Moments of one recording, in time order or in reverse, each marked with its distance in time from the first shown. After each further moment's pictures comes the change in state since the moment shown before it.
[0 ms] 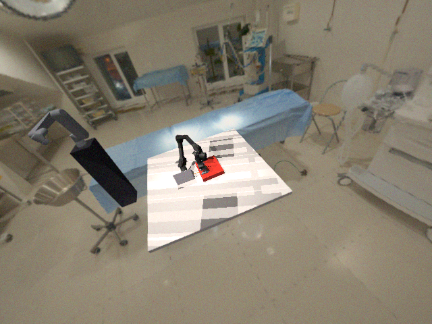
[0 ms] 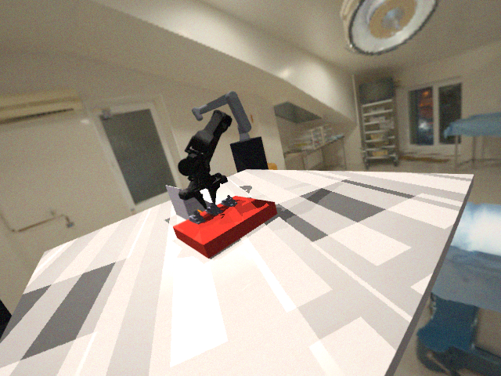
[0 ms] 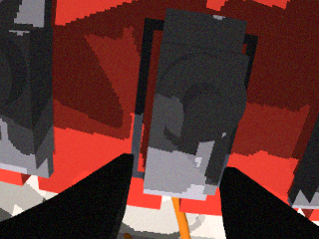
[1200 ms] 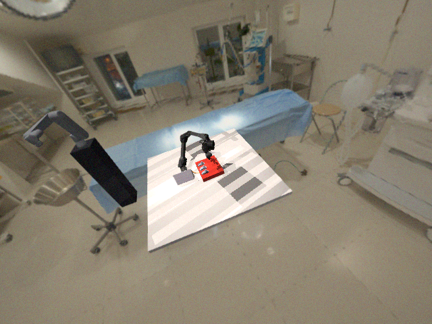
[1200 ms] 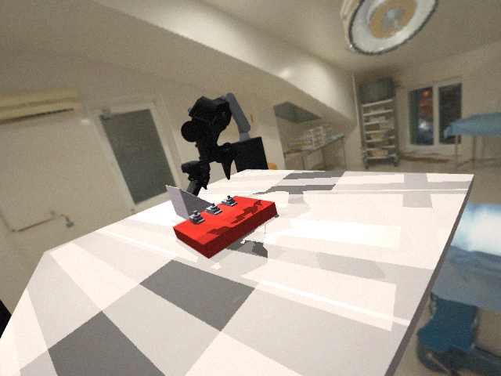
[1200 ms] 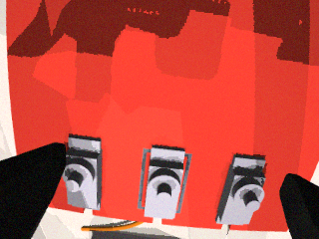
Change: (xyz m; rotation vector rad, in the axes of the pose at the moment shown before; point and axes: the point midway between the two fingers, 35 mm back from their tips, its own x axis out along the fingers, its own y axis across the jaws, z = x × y) arm -0.101 0.003 0.107 0.013 -0.009 -0.004
